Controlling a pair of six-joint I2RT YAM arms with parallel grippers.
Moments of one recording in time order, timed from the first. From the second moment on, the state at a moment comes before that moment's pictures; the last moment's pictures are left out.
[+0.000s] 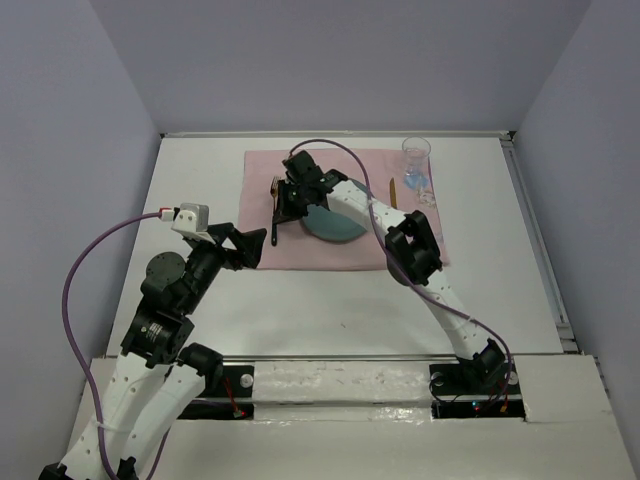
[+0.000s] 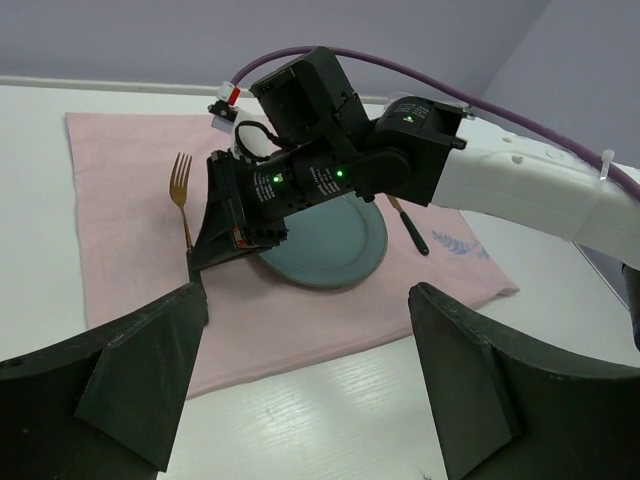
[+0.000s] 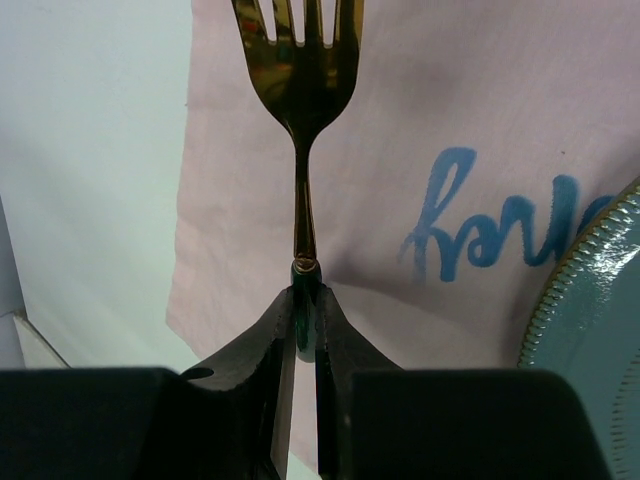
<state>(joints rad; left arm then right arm) -0.42 0.48 0.68 -0.23 0.00 -0.34 0.73 2.58 2.37 -0.62 -0.29 0.66</state>
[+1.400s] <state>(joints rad) -0.37 0.49 0.68 -0.22 0.03 -0.34 0.70 1.85 1.68 -0.16 -0.29 0.66</state>
